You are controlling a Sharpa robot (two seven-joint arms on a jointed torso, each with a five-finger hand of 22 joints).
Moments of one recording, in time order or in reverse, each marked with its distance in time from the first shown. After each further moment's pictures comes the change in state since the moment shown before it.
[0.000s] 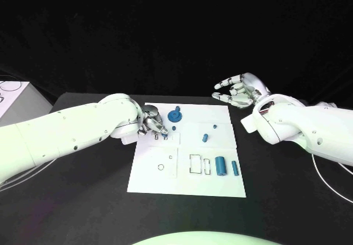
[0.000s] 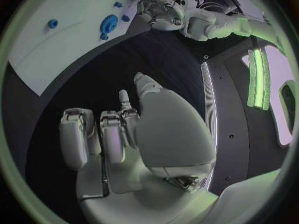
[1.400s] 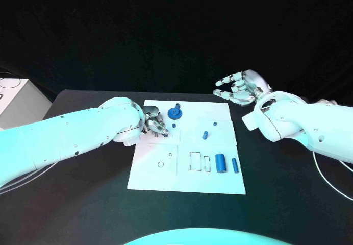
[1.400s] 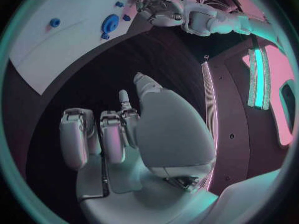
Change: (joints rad) left arm -0.030 -0.007 -0.002 0.031 -0.079 -0.069 -0.007; left_hand 0.000 0.000 0.000 0.000 0.003 0.004 -0.003 0.002 0.001 0.007 0.000 0.004 -0.001 0.000 0.000 0.004 0.000 -0.015 0.007 0.000 0.004 0.008; right arm 0.000 -0.003 0.000 0.000 0.003 -0.002 0.001; right_hand 0.000 0.000 0.003 0.003 0.000 -0.003 0.003 0.000 0.000 0.000 0.000 0.000 0.000 0.000 0.000 0.000 0.000 0.000 0.000 0.000 0.000 0.000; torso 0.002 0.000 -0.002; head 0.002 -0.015
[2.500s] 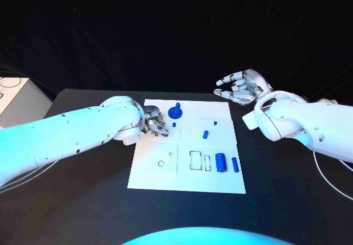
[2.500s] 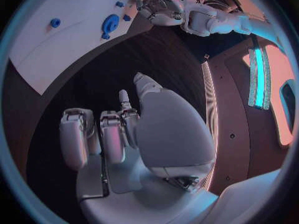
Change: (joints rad) left arm 0.000 0.010 0.002 -0.017 0.000 0.039 0.002; left_hand -0.004 -0.004 0.000 0.000 0.002 0.005 -0.002 -0.002 0.005 0.009 -0.002 0.000 -0.001 0.004 -0.004 0.000 0.000 0.000 0.000 0.000 0.004 0.002; right arm -0.001 0.001 0.000 -0.002 0.002 0.001 -0.002; right_hand 0.000 0.000 0.004 -0.004 0.000 0.000 0.000 0.004 0.000 0.000 0.000 0.000 0.000 0.000 0.000 0.000 0.000 0.000 0.000 0.000 0.000 0.000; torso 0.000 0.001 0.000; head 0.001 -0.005
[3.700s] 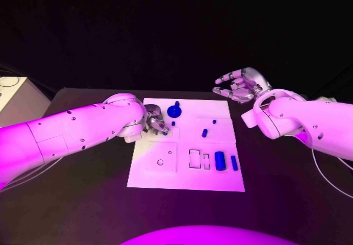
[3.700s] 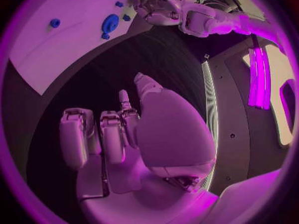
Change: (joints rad) left arm 0.001 0.040 -0.001 -0.045 0.002 0.039 -0.020; left_hand -0.046 0.026 -0.029 -0.029 -0.026 -0.021 0.002 0.000 0.019 0.002 -0.004 -0.041 -0.051 0.000 0.000 -0.017 0.000 0.000 -0.019 0.003 -0.035 -0.052; right arm 0.000 0.000 0.000 -0.001 0.002 0.000 -0.001; right_hand -0.008 0.000 0.000 0.000 -0.007 0.000 0.000 0.000 0.000 -0.003 -0.003 -0.004 0.000 0.000 0.000 0.000 0.000 0.000 0.000 0.000 -0.006 0.000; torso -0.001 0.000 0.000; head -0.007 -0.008
